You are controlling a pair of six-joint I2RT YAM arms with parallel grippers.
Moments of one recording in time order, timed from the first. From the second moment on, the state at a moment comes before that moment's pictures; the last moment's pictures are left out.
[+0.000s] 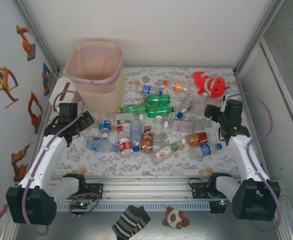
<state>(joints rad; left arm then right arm) -0.14 1.01 0.81 -0.75 -0.20 -0.63 -0.06 1.04 0.72 -0.29 -0.01 0.20</state>
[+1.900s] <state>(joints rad) -0.14 1.24 0.62 -0.71 0.17 -1.43 -0.06 0.86 0.81 -0.55 -0.02 0.27</state>
